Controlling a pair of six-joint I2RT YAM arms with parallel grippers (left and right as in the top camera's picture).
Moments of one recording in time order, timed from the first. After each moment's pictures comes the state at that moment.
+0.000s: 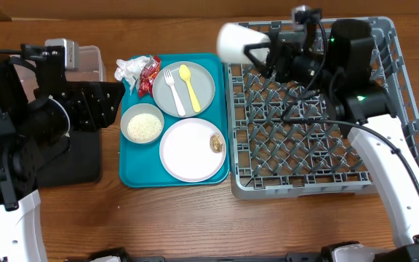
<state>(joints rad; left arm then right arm) 0.17 1.23 1.71 -1.21 0.53 -0.06 0.19 1.48 1.36 -0.38 -0.55 0.42</state>
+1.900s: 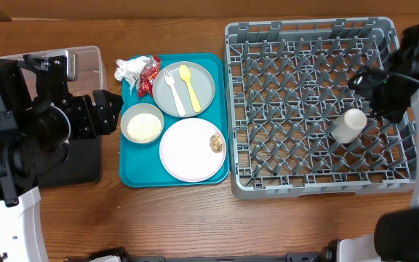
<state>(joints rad) 0.17 1.24 1.71 -1.31 0.43 -0.05 -0.21 1.64 1.71 -1.29 -0.14 0.35</state>
